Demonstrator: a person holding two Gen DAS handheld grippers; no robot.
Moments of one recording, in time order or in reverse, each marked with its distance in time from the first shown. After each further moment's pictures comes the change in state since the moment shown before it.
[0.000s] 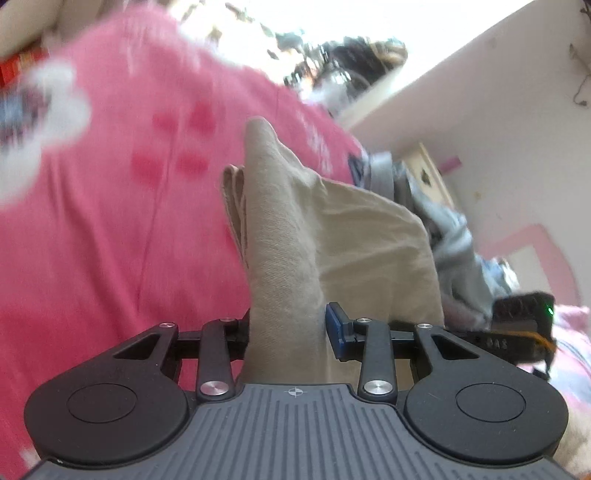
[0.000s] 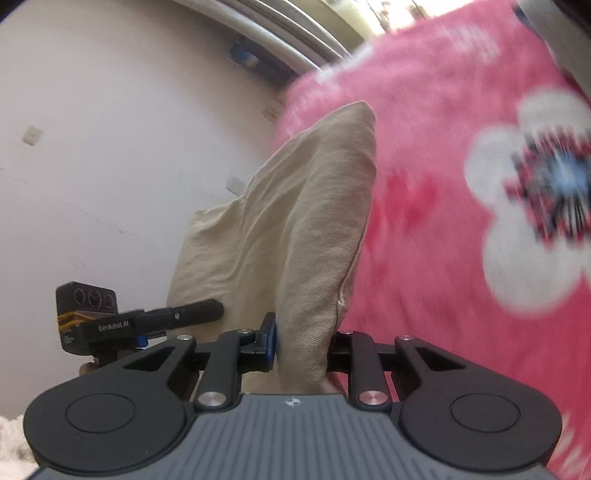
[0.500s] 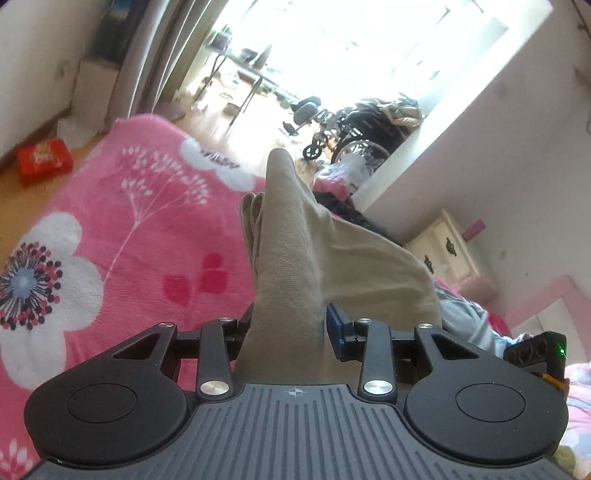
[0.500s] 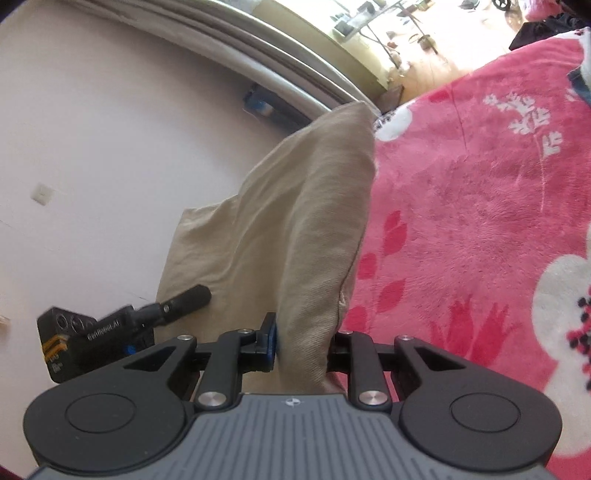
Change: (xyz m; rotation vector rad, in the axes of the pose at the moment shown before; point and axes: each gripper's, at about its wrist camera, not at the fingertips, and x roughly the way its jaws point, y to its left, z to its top) left arm -0.006 0.010 0.122 0.013 -0.171 0.077; right arm 0.032 0.043 0.115 0.047 -0.098 0.025
